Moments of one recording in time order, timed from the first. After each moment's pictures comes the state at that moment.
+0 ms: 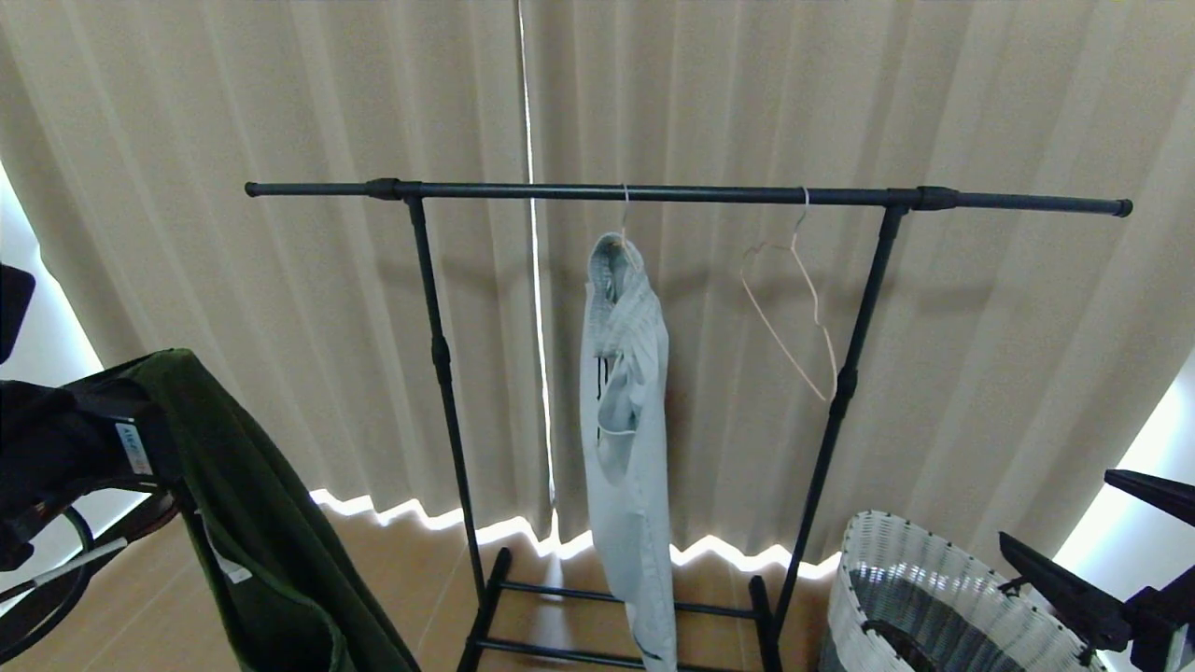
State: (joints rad) left arm -0.20 1.12 -0.46 -0.60 0.23 0.19; right arm 0.19 0.97 -0.24 -0.44 0.01 -0.27
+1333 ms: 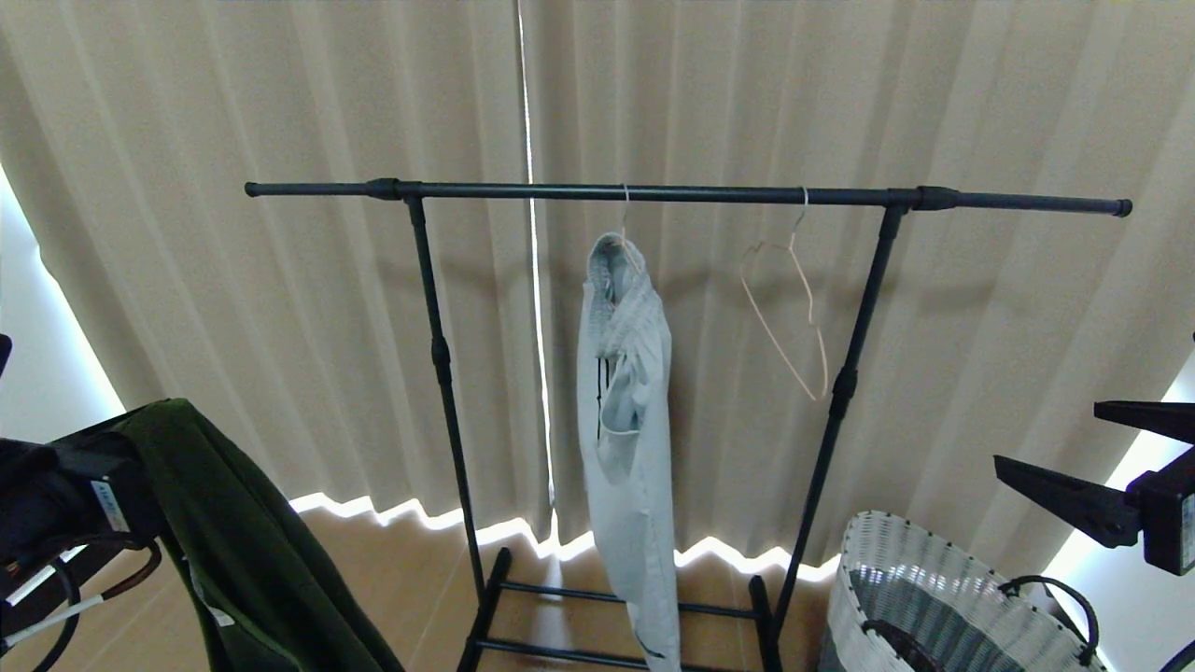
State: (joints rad) left arm -0.09 1.08 -0.36 -0.61 0.05 0.13; right arm 0.19 1.07 -0.66 0.02 0.01 -0.19
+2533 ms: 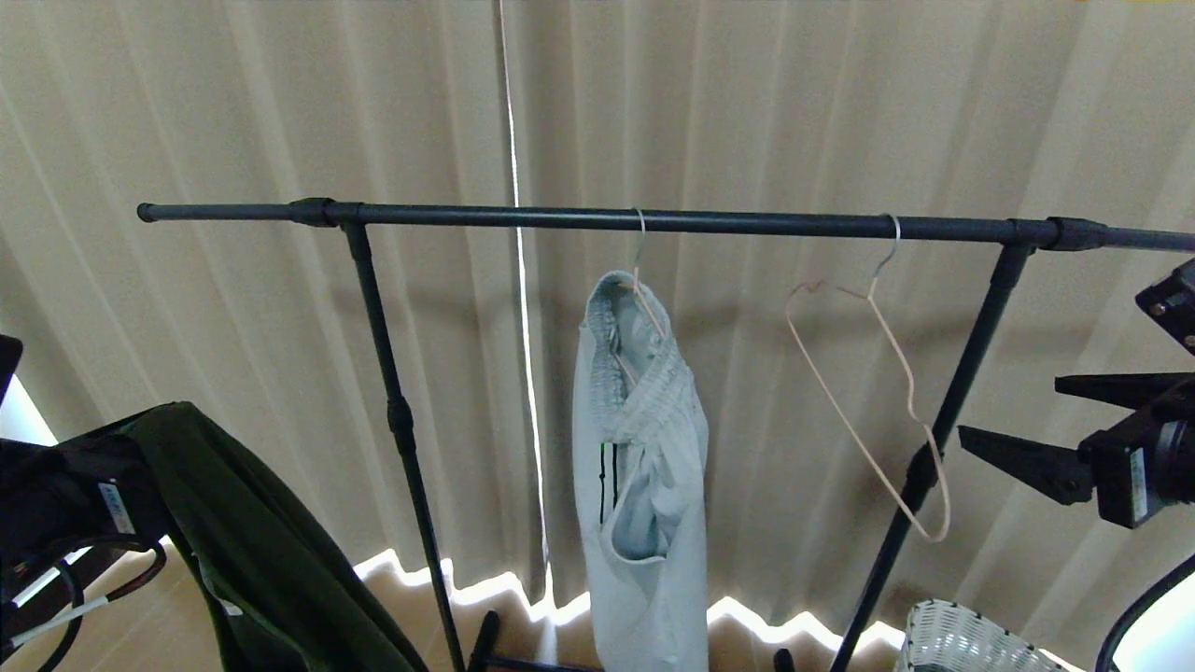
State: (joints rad) left arm -0.09 1.09 -0.35 -0.61 0.04 0.13; right arm 0.23 1.17 -0.75 0.02 0.00 -0.17
